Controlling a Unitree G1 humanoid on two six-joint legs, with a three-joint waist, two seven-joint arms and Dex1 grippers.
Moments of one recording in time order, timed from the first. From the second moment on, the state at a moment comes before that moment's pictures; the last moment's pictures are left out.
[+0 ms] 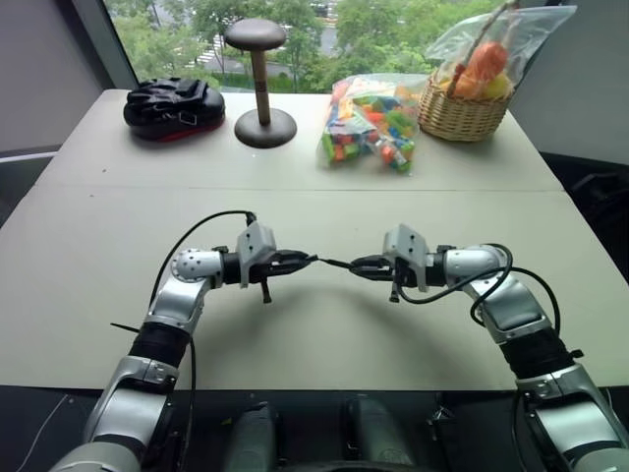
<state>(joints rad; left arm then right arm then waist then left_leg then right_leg) -0.50 0.39 -0.15 0.37 -0.19 -0.06 -1.14 -0.45 -0.59 0.21 0.08 0.16 0.22 1.06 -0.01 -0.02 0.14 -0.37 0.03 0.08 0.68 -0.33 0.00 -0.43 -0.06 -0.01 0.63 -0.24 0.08</state>
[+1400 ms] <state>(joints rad) -0.66 0.40 -0.22 0.64 -0.05 -0.43 -1.29 -0.49 -0.59 0.26 0.15 0.04 0.00 1.10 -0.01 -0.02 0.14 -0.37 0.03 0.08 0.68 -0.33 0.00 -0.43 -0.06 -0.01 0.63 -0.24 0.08</state>
